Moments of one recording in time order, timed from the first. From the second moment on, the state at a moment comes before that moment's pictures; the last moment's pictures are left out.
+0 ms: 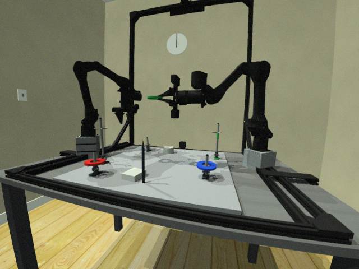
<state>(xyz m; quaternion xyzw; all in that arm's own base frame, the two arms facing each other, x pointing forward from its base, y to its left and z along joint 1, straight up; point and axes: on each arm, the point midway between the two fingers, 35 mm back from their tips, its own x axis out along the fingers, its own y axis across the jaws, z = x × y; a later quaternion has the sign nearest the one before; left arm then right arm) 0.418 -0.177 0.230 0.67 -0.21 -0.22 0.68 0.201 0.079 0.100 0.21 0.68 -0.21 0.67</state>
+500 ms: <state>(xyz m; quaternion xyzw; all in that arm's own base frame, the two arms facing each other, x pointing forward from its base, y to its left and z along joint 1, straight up) 0.373 -0.168 0.222 0.67 -0.21 -0.22 0.68 0.208 0.079 0.099 0.23 0.67 -0.21 0.68</state>
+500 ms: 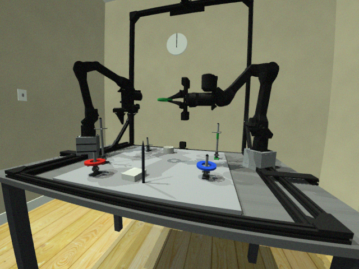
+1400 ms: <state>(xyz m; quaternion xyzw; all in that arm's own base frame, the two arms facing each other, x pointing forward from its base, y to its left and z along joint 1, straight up) 0.370 -0.167 0.222 0.67 -0.21 -0.22 0.68 0.337 -0.069 0.106 0.60 0.18 -0.29 0.72</state>
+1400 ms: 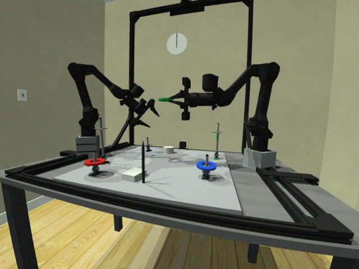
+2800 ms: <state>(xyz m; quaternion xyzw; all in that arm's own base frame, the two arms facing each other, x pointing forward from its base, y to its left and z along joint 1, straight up) 0.370 -0.167 0.222 0.67 -0.21 -0.22 0.68 0.312 -0.194 0.194 0.67 -0.21 -0.22 0.67</state>
